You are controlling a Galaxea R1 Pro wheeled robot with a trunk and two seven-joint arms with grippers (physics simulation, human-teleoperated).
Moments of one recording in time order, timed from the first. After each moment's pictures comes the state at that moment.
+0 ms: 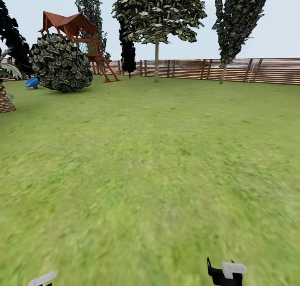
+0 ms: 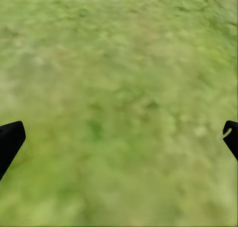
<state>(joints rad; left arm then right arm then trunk) -0.39 0.23 0.05 -0.03 0.28 -0.46 0.10 -0.36 0.00 -0.76 -0.20 0.70 -0.67 -0.05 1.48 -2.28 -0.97</state>
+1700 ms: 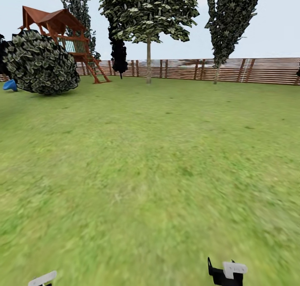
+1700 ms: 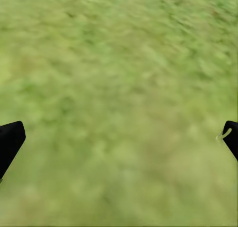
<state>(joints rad) -0.39 0.23 0.05 -0.03 0.28 -0.46 0.10 -0.36 -0.01 -0.76 -0.20 0.70 -0.67 -0.05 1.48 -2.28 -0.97</state>
